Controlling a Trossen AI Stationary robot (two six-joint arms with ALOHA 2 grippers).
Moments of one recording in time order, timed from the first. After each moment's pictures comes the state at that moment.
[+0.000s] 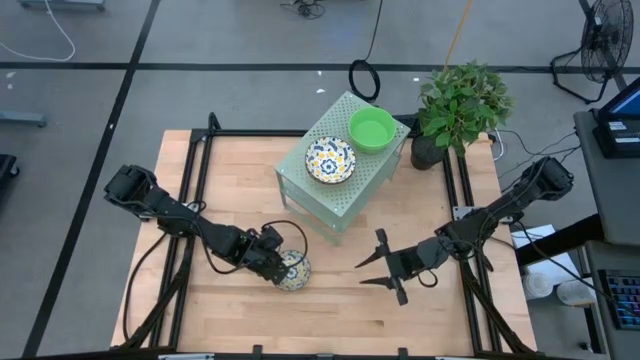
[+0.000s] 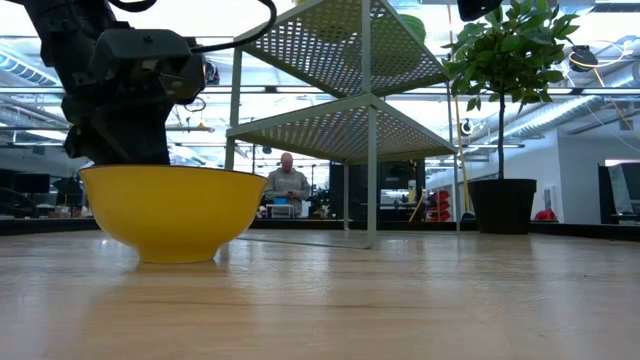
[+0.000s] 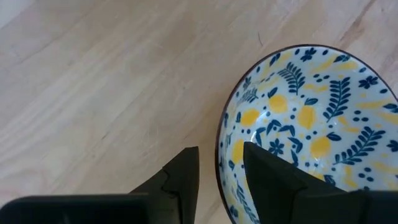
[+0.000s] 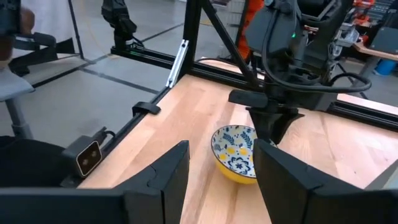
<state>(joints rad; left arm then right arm) -0.44 1.56 0.86 -0.45 -0.29 -1.15 0.54 1.27 0.66 0.39 0.26 -0.06</state>
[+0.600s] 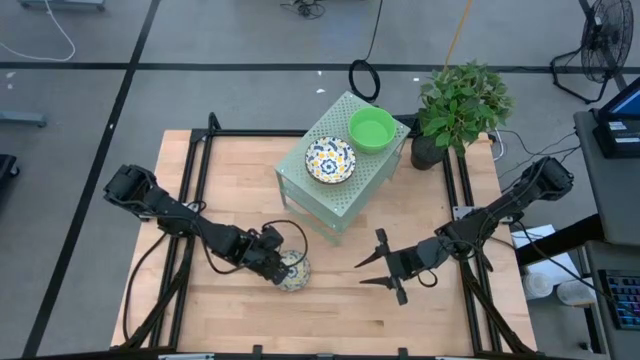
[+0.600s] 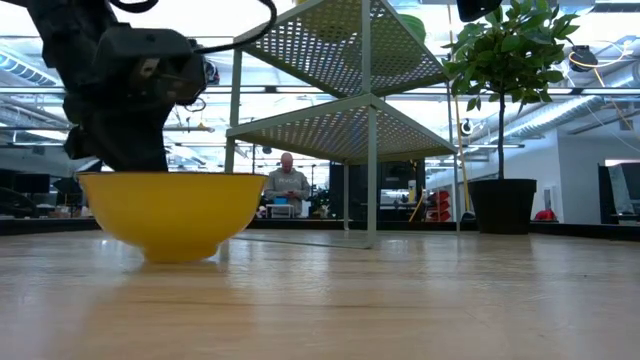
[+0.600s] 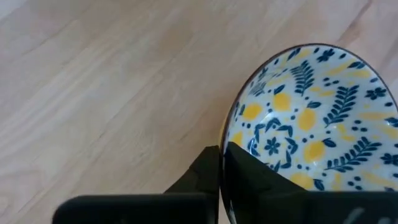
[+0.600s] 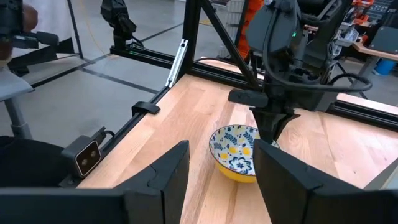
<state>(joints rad) -0.44 1.56 0.86 -0.51 -0.26 -1.17 0.54 1.27 0.66 0.39 0.26 -0.06</state>
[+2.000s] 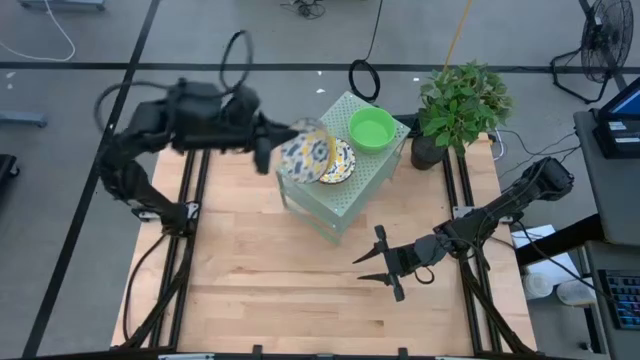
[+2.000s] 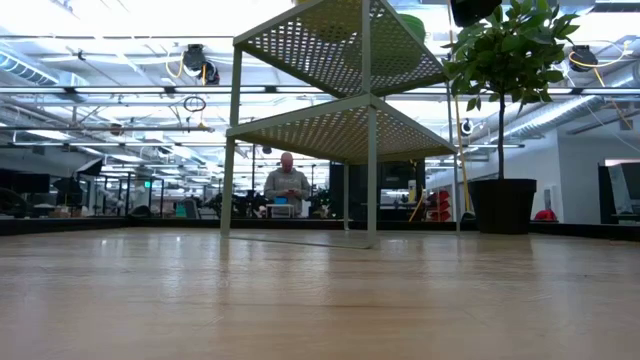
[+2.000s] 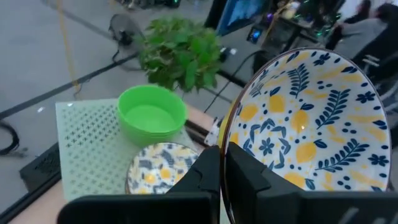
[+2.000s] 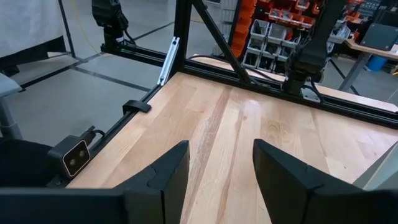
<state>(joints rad) 0.04 1.55 2.25 -1.00 -0.21 -0.43 0.51 1.27 0.66 0.38 0.26 -0.07</state>
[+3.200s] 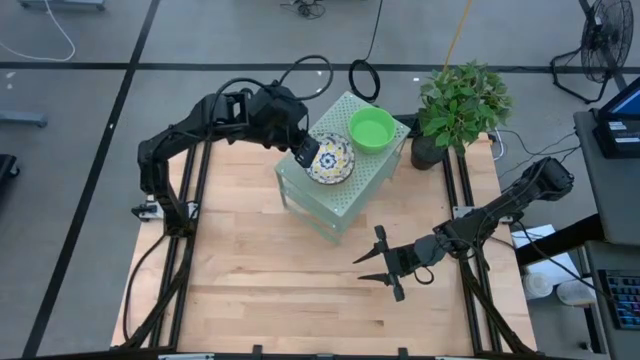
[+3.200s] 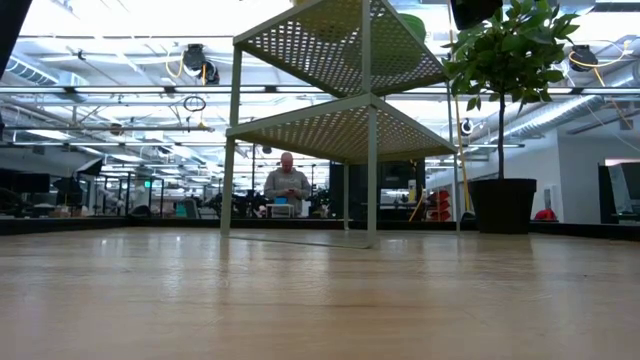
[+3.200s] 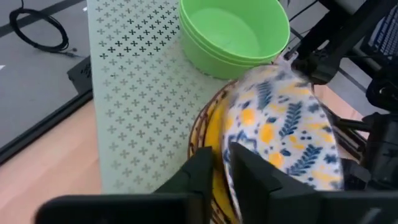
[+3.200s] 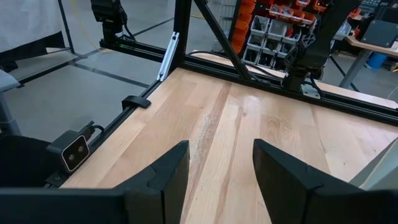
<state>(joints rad) 0.21 1.77 2.27 -1.23 -0.09 -0.53 0.51 1.27 0.66 0.36 0.26 -0.06</state>
